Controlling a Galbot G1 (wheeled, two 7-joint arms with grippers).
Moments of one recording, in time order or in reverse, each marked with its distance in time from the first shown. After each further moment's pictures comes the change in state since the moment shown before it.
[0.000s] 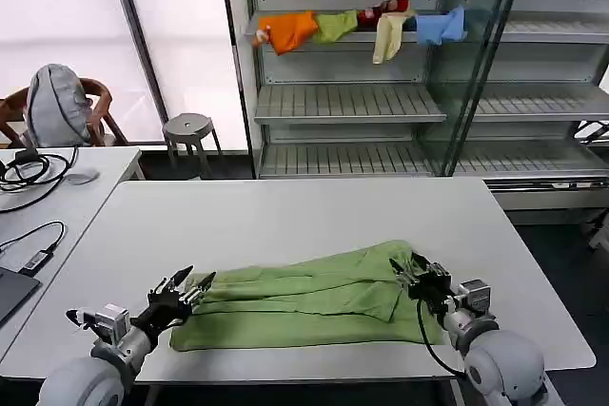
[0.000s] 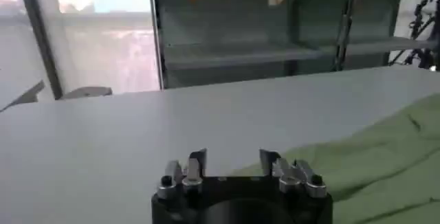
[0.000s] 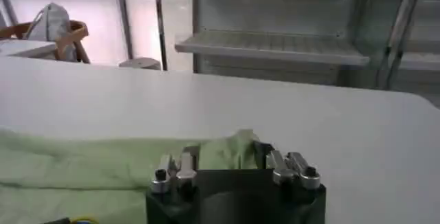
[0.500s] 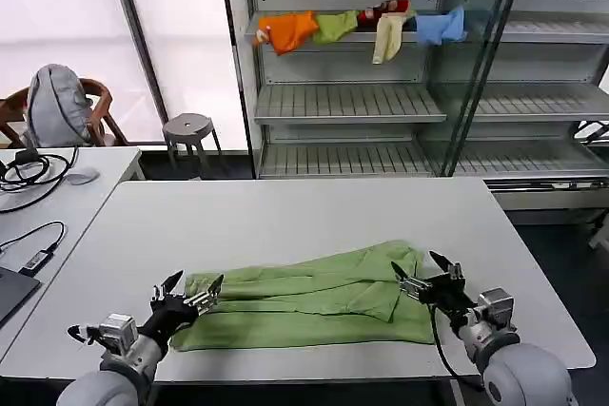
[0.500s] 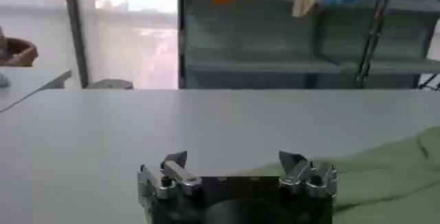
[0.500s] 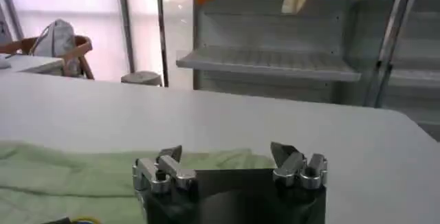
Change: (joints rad) left arm 0.034 -0.033 0.063 -0.080 -0.070 -0.002 -0.230; right arm -0.083 0.024 0.092 0.099 -0.030 0.002 -0.033
